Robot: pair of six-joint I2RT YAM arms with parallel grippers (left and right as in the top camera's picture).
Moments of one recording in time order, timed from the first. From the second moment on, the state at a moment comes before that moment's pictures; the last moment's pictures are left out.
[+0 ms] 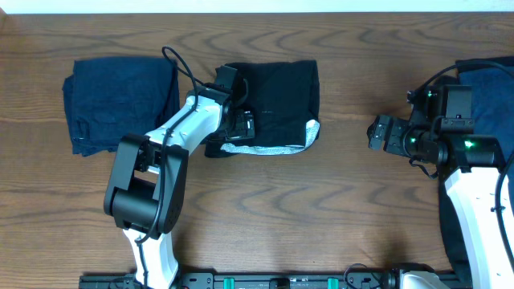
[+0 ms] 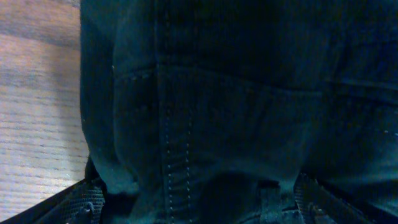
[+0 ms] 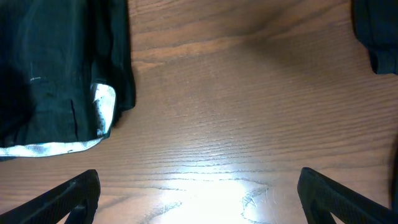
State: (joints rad) left arm -0.34 2.00 1.31 -0.70 0.02 -0.44; right arm -0.02 1.26 1.08 -0.89 -0.14 0.25
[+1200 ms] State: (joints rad) left arm -0.34 2.00 1.31 -0.64 0.13 -0.45; right arm -0.02 1.26 1.08 -0.89 -0.14 0.25
